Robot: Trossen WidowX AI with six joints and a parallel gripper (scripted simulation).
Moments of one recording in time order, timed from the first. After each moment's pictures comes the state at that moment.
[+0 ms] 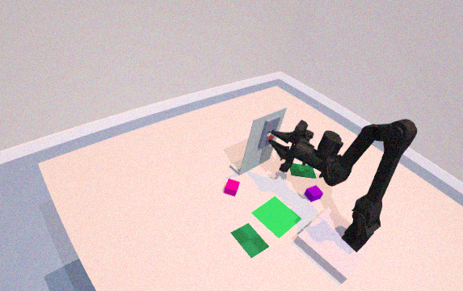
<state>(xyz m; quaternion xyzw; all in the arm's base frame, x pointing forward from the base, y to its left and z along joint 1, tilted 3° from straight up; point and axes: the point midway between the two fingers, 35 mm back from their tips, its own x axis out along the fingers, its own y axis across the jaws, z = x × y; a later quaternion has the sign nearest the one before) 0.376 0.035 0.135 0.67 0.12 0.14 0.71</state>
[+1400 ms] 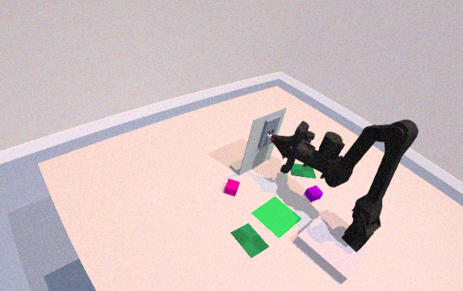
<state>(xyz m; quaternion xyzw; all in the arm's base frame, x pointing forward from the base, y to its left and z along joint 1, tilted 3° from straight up) 0.370 0.034 0.134 0.68 0.12 0.13 0.71</state>
